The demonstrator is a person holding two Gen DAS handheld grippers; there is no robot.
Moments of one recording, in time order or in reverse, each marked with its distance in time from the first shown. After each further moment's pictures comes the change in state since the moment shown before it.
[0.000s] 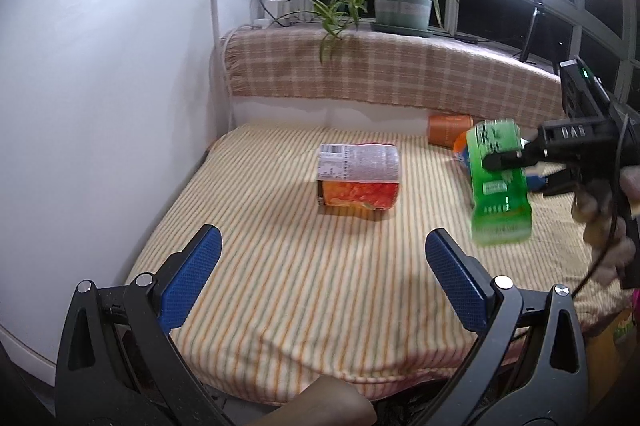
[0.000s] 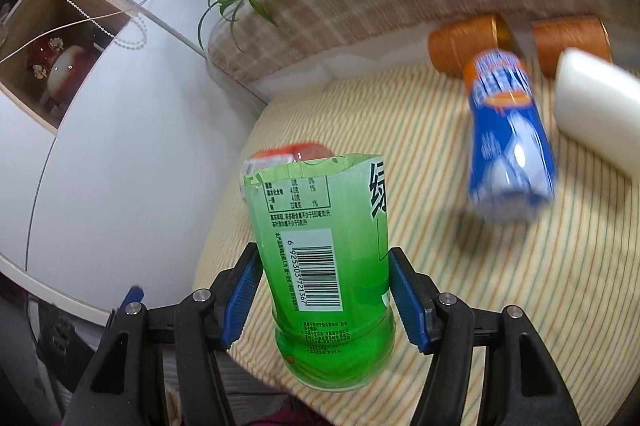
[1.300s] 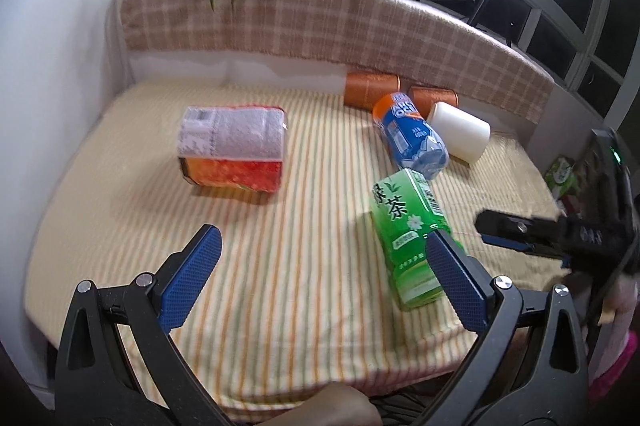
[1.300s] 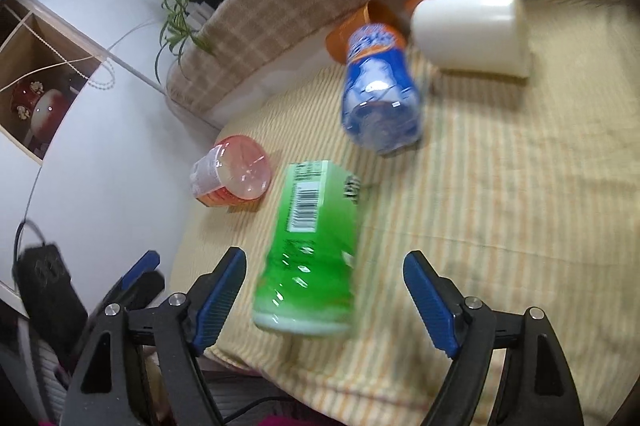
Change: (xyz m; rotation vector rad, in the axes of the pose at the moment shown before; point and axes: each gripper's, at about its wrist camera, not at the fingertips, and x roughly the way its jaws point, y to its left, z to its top) left arm 0.066 -0.059 0.013 -0.034 0.215 -0.292; right arm -0.047 -0.055 -0.077 0.133 -0.166 -0.109
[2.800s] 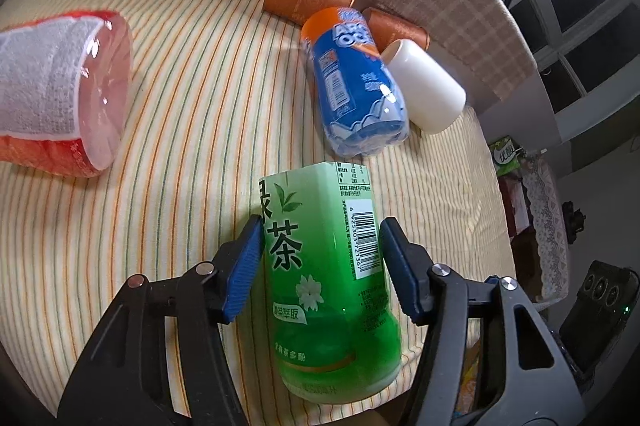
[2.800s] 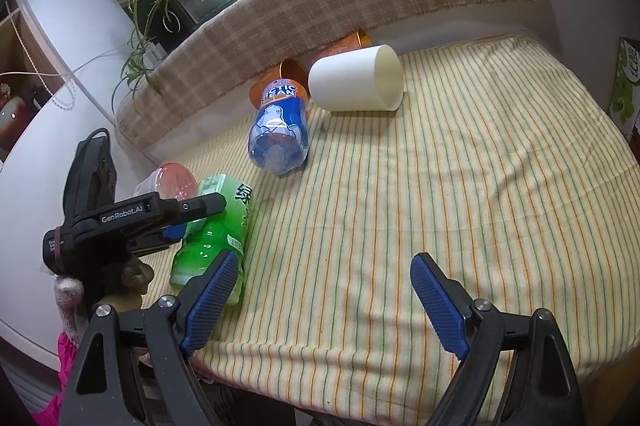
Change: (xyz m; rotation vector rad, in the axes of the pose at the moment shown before) left arm 0.121 -0.035 0.032 -0.110 0.342 -0.294; right arm -0.064 -0.022 -0.040 0.009 -0.189 -0.257
